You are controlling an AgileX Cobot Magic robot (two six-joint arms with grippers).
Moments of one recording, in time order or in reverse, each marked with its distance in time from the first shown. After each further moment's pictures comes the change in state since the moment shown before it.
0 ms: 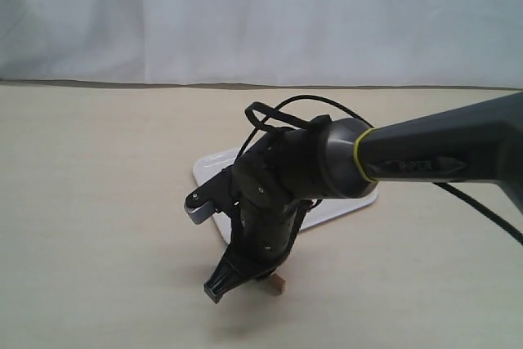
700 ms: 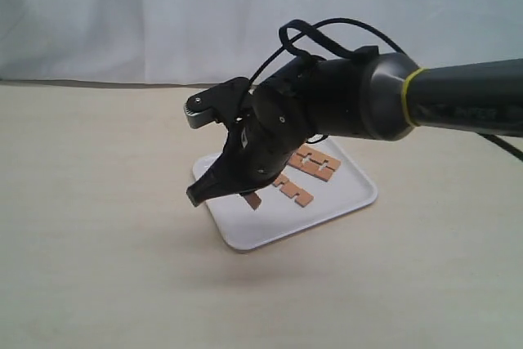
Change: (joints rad) left arm 0.000 0.000 0.000 0.000 0.000 0.000; right arm -0.076 -0.077 -0.128 -0.024 -0.119 0.087
